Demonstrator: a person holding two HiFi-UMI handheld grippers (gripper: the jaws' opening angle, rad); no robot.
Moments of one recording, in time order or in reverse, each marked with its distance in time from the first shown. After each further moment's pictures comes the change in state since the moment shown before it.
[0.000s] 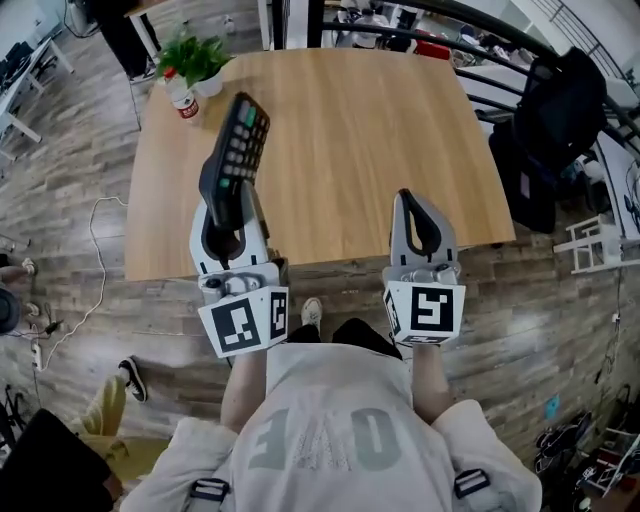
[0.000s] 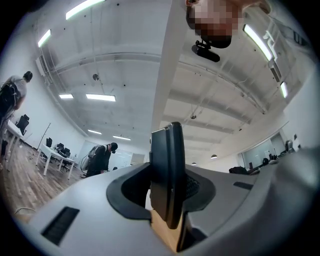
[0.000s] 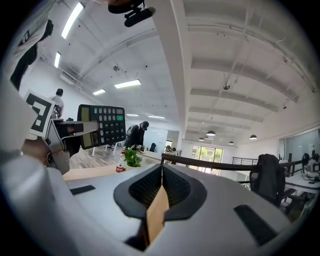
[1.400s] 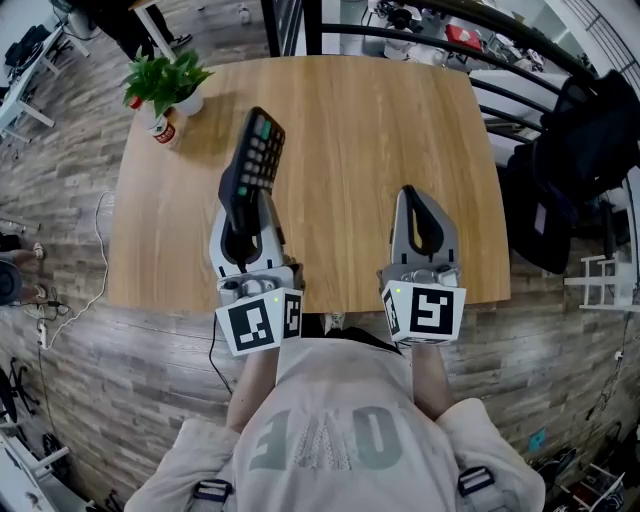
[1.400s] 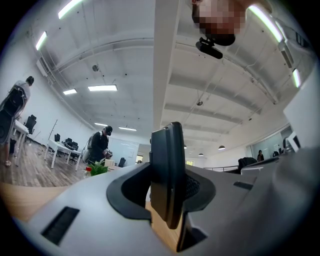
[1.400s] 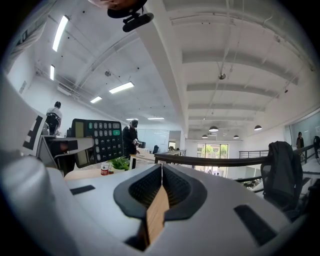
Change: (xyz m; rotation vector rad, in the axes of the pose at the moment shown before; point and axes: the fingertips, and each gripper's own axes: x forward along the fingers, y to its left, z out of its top) left arm 0.119 -0.093 -0.097 -0.001 0.105 0.105; right arm 0.120 -0.129 -0.041 0.087 -0.040 0.075
